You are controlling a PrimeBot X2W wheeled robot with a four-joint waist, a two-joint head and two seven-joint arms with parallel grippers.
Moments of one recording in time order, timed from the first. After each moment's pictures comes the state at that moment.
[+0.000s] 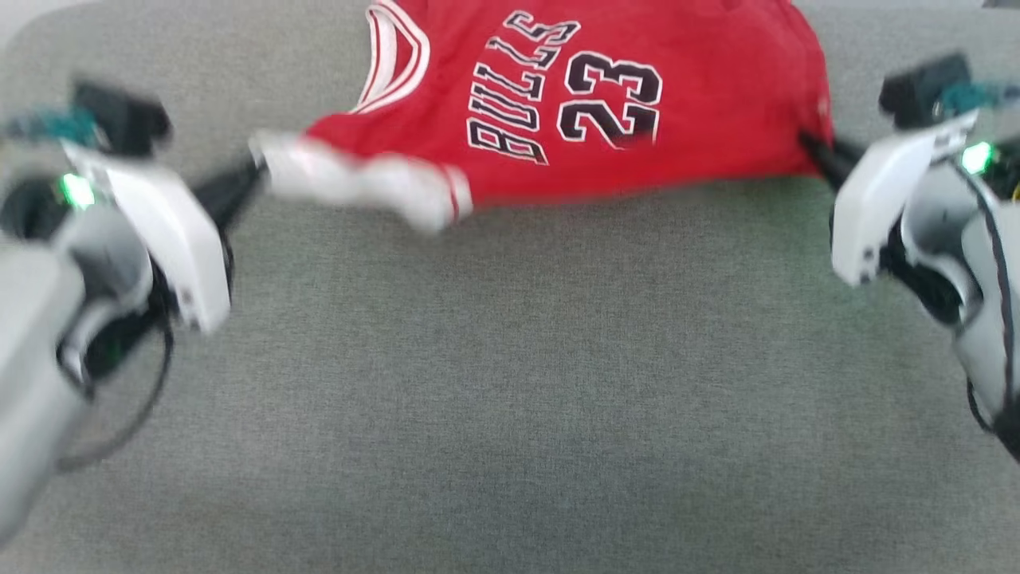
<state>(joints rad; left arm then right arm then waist) -0.91 0.74 -0.80 0.39 -0.98 -0.11 0.19 -0.89 -0.46 0.54 0.64 0.63 0.13 0.24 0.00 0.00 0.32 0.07</state>
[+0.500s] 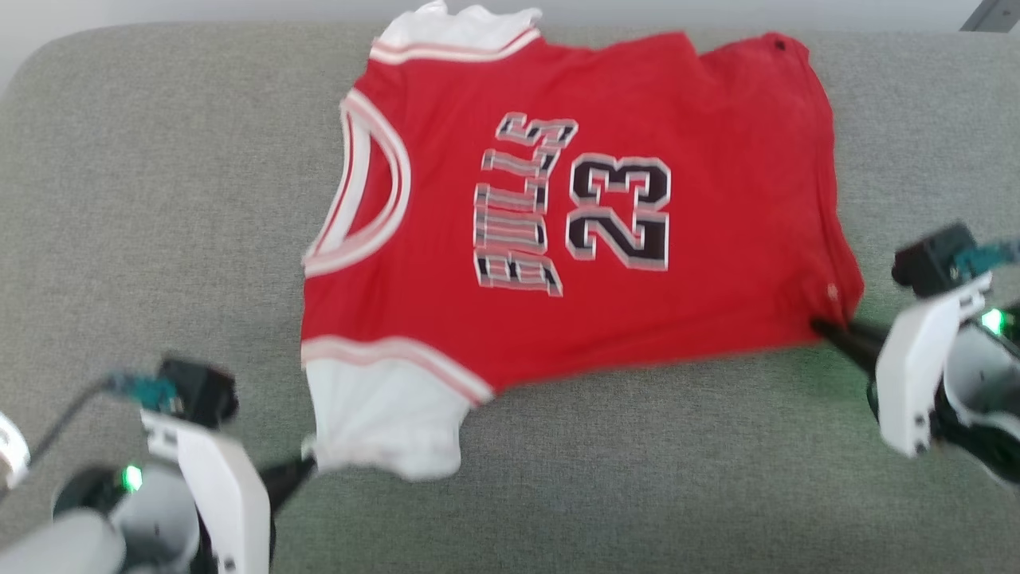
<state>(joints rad) -0.37 1.01 -0.85 -0.25 -1.23 0.27 0.37 -0.49 -0.72 0.56 0.20 0.87 0.13 0.46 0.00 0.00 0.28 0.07</state>
